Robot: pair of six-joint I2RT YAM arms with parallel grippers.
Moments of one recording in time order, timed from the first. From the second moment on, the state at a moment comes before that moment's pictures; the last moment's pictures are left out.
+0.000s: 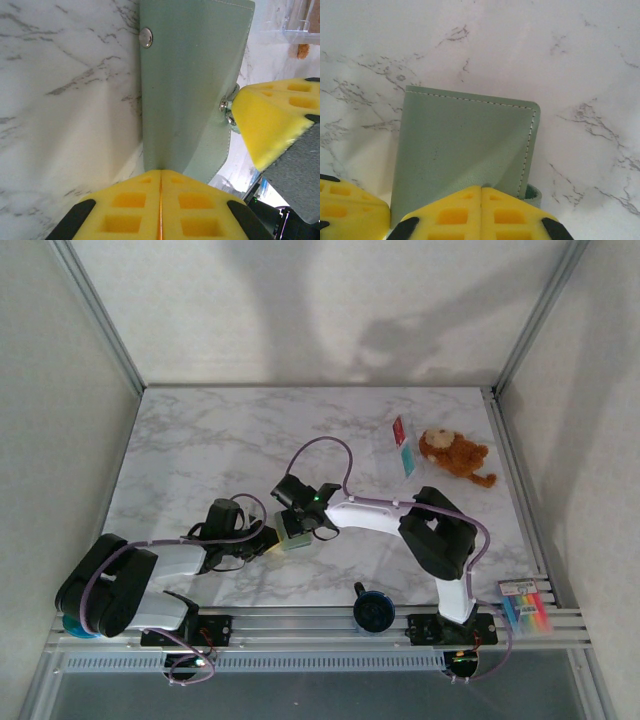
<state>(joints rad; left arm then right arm) -0.38 1.36 0.27 0.29 0.57 -0.97 1.03 1.93 1.32 -0.52 0.12 0.55</state>
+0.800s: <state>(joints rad) -0.38 1.38 0.26 0.30 0.58 -0.97 1.05 1.90 1.20 -0.32 0.22 0.55</state>
